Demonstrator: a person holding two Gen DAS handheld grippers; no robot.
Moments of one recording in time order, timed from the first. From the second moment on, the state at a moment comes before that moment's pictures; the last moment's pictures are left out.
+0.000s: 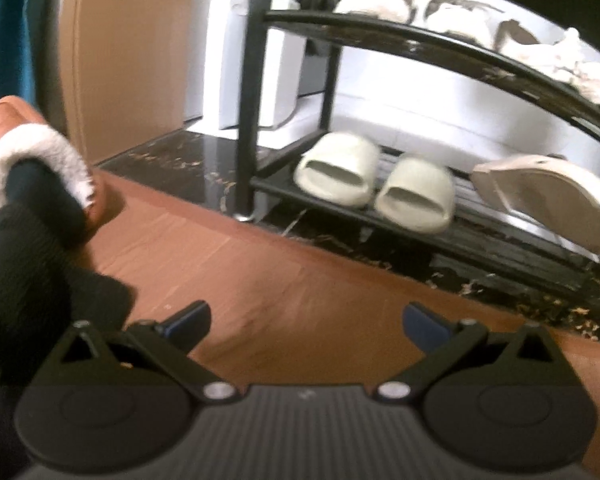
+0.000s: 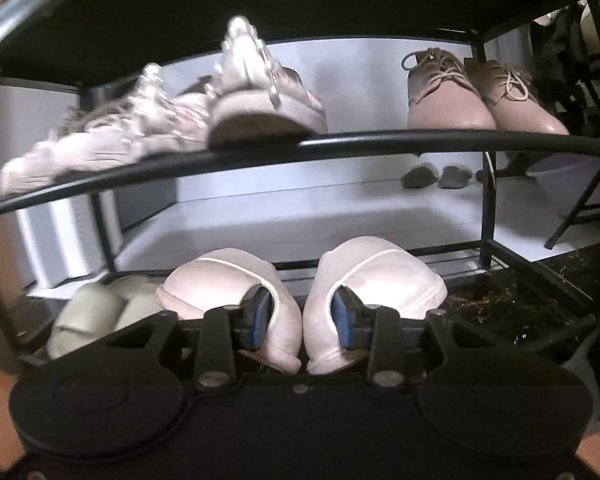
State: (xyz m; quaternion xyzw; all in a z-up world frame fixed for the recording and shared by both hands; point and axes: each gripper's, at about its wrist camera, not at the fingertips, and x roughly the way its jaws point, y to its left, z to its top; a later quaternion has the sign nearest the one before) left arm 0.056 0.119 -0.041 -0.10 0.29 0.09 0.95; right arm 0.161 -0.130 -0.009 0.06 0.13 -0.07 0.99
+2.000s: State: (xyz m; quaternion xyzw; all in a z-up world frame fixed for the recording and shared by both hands) left arm 0.072 0.084 -0.060 -0.11 0.32 0.01 0.94; right arm 0.313 -0.130 -0.095 -0.09 0.24 -0.02 0.97
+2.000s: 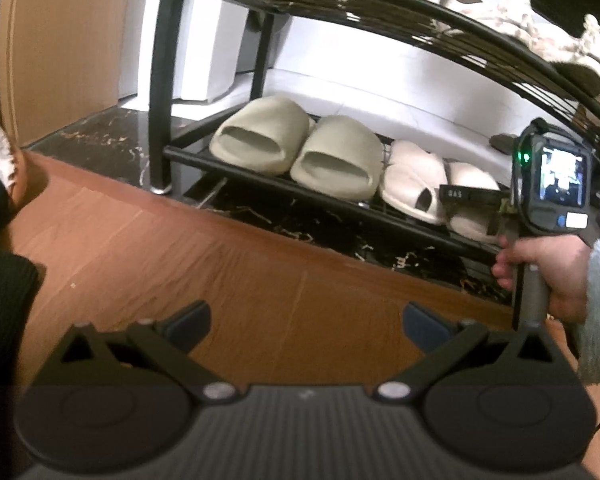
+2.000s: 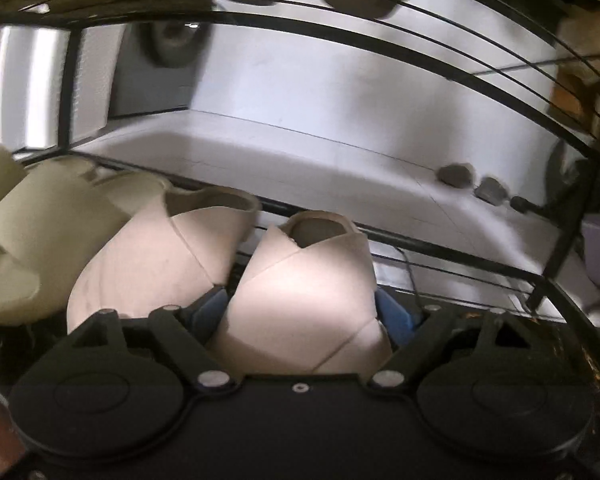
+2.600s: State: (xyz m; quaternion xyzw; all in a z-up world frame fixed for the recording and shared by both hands) left arm 0.082 0.076 -0.071 -0.07 0.35 -0.01 0.94; right arm 0.126 -0.132 -0.018 0.03 0.23 0.00 0.97
